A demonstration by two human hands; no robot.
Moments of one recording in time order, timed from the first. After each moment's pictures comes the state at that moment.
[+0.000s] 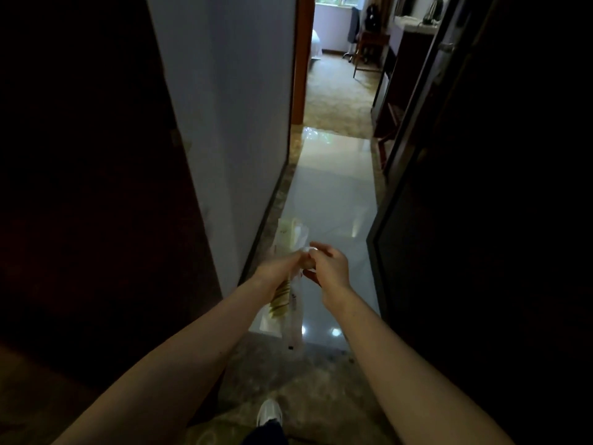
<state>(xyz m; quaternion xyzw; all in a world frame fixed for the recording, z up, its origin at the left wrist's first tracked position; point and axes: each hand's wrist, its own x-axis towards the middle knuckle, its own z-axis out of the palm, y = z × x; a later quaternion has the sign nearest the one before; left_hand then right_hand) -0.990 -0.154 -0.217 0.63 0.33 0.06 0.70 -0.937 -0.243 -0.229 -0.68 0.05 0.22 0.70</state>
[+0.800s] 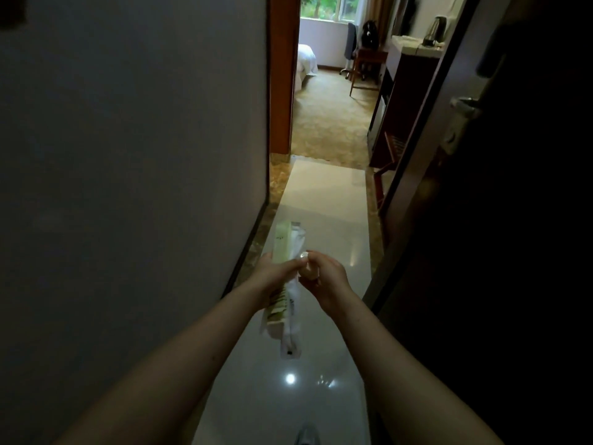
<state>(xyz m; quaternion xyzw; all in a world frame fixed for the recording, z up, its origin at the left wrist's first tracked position) -0.484 -0.046 -0.198 0.63 0.32 0.05 0.71 -0.428 -0.148 -0.198 -0.62 0.07 0.30 0.72</state>
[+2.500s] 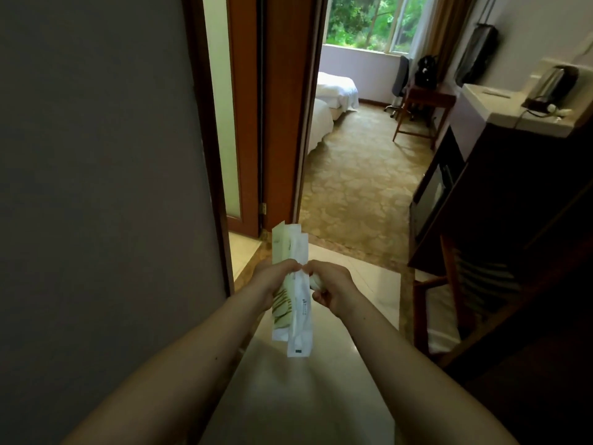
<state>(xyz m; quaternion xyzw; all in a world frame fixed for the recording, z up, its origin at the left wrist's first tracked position) 0.505 0.377 -0.187 0.56 0.40 0.10 0.72 0.582 0.275 -0.169 -0.71 0.03 0.37 0.60</state>
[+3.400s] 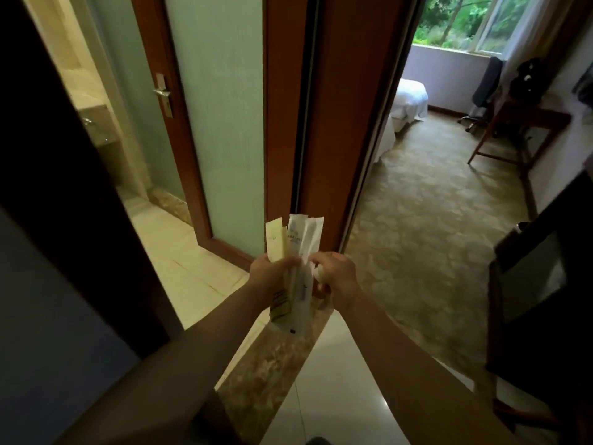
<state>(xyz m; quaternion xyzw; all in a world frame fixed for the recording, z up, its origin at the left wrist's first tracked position) 0.843 0.763 -0.201 0.50 0.48 0.23 0.69 0.946 0.682 -0.180 -0.74 -0.09 0.37 0.56</state>
